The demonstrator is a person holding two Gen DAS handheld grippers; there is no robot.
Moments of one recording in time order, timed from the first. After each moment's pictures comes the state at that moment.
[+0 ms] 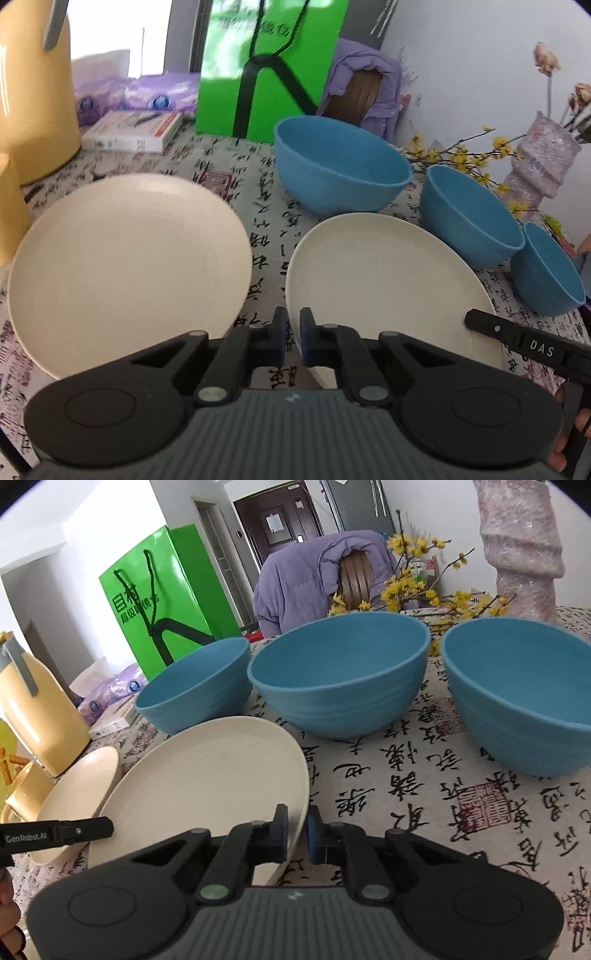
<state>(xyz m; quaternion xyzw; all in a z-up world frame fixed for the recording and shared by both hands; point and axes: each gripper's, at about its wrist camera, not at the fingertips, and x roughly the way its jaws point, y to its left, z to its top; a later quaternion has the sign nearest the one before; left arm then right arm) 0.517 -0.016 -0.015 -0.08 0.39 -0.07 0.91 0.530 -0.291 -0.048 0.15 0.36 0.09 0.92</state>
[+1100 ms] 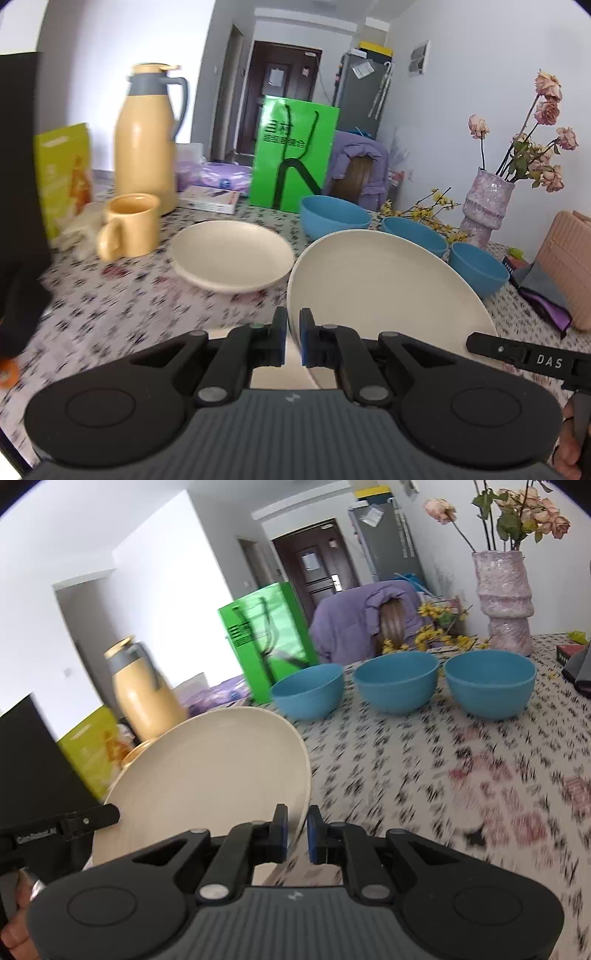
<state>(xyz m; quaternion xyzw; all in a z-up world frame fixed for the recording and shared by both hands) 0.255 0.027 0.061 -0.08 0.26 -0.03 0.96 0.298 -0.246 0.032 0.16 0.29 0.14 0.93</state>
